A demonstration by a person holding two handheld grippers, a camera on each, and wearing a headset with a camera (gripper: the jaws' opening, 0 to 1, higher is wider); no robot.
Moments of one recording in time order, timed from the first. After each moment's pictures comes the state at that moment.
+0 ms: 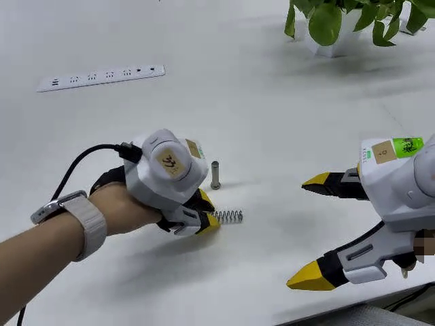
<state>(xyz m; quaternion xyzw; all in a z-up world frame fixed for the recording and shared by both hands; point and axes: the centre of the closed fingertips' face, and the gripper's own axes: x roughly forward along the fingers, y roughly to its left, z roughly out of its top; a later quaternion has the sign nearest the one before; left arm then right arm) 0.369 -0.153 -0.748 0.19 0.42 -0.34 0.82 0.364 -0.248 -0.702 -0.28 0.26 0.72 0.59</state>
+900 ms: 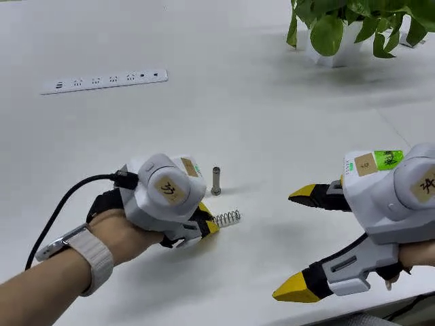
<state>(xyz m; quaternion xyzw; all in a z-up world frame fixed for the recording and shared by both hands) 0.361 -0.148 -0.747 0.15 0.37 -0.28 0.87 0.351 -0.233 -0.696 -0.28 0.25 0.73 0.57</state>
